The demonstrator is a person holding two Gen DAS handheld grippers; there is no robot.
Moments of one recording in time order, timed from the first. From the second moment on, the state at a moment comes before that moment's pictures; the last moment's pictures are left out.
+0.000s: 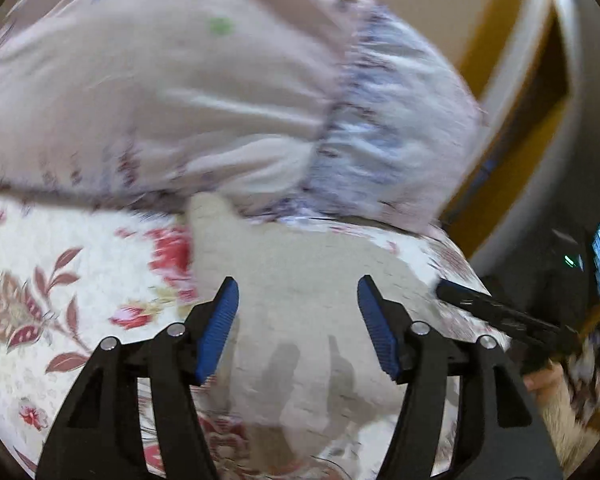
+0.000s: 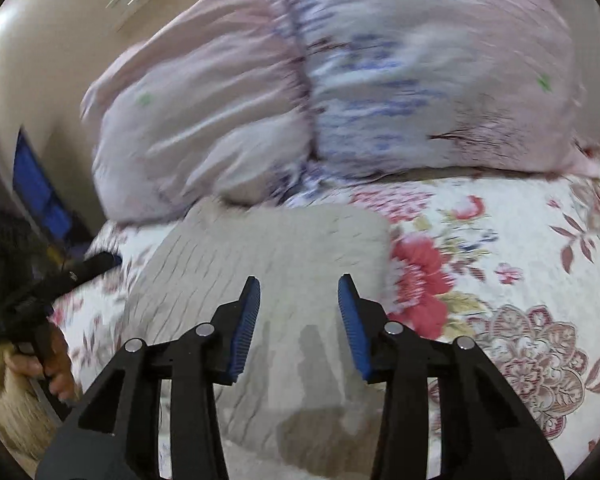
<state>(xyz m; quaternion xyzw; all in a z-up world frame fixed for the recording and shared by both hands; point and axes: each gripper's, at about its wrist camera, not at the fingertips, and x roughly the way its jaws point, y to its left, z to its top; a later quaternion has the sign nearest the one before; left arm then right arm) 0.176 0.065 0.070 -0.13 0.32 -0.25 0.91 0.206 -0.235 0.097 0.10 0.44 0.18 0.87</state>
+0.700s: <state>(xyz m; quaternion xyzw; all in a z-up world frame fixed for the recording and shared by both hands) 0.135 0.068 0.056 -0.05 0.33 -0.18 0.92 0.160 -0.243 0.100 0.06 0.40 0.11 0.91</state>
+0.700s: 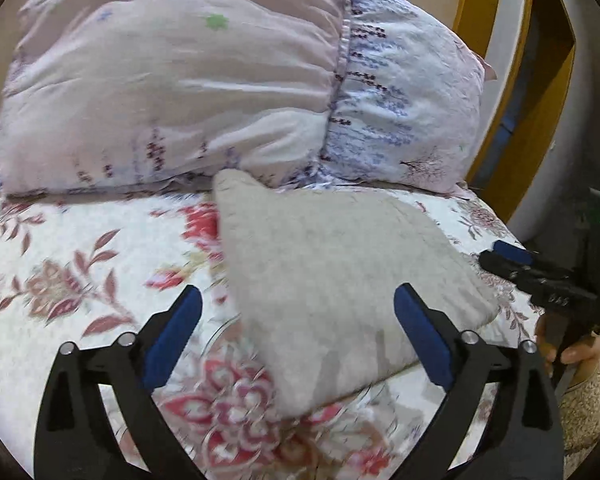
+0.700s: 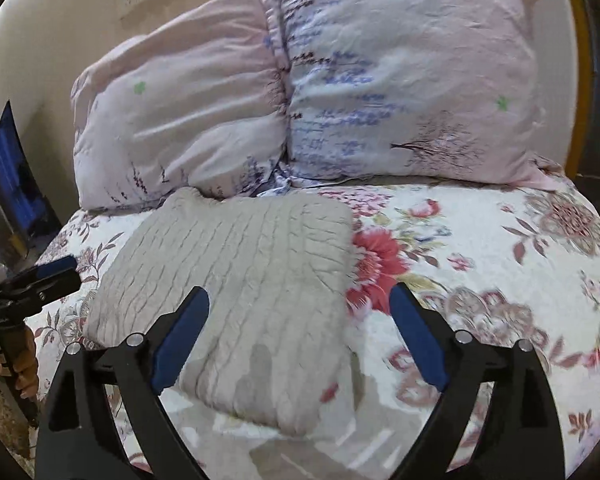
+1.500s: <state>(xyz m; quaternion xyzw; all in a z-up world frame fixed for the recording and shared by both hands) 0.093 0.040 0.003 0.00 0.44 -0.07 0.90 0.110 -0.202 0.060 0.03 0.48 0.08 0.87</state>
